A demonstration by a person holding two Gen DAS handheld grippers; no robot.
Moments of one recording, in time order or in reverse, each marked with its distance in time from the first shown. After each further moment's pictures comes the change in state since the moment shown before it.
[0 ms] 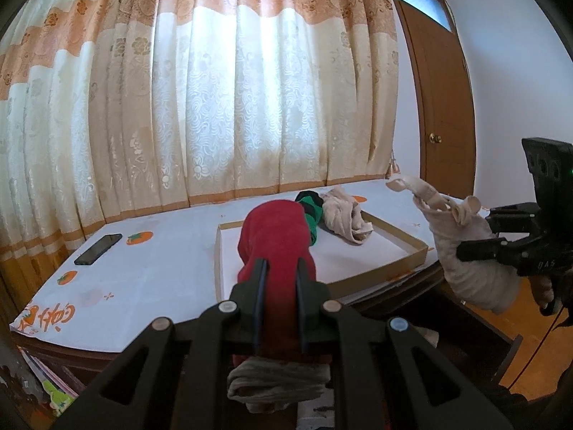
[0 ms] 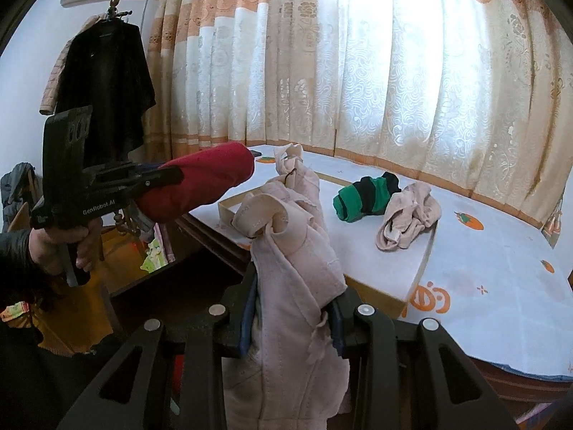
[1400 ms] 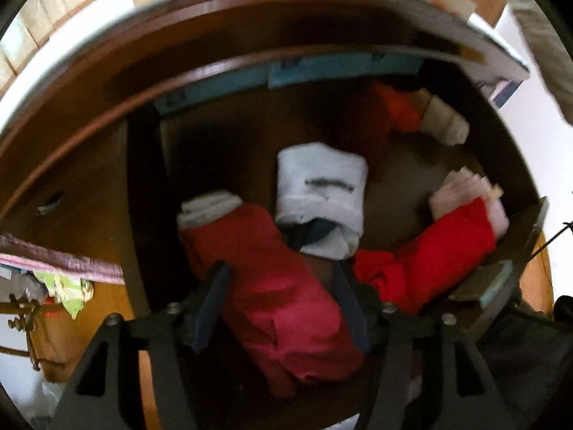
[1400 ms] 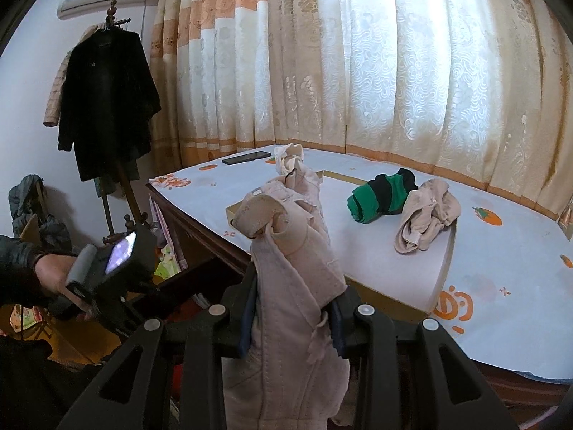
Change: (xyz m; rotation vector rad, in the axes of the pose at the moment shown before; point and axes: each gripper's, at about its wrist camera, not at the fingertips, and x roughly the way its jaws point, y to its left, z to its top) left arm 0.087 -0.009 -0.142 -0.037 0.974 -0.101; right arm 0.016 -0.001 0.005 0.044 0.002 0.063
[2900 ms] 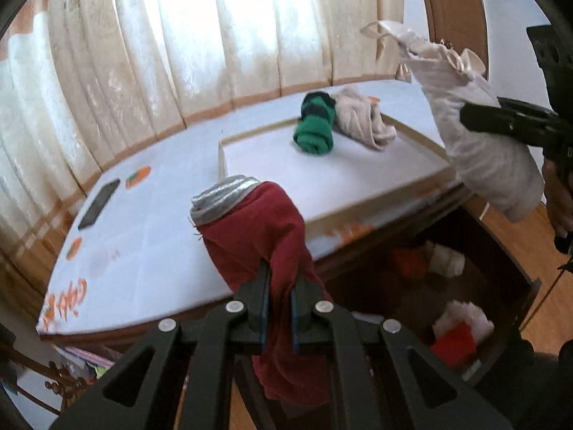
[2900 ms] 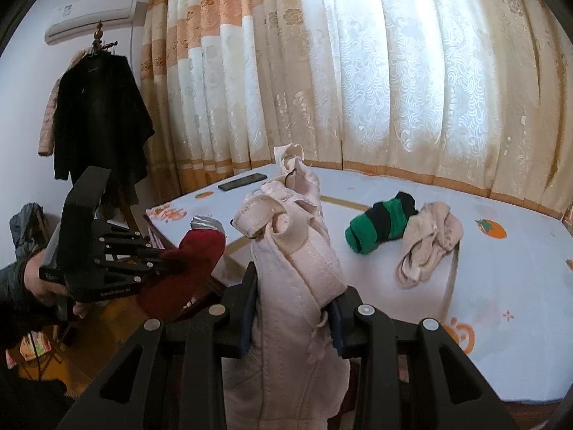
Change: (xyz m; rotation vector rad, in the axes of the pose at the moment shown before) left arm -0.137 -0.002 0.057 0.094 -0.548 0.196; right arm 0.012 -0.012 0.044 0.071 -0.045 0.009
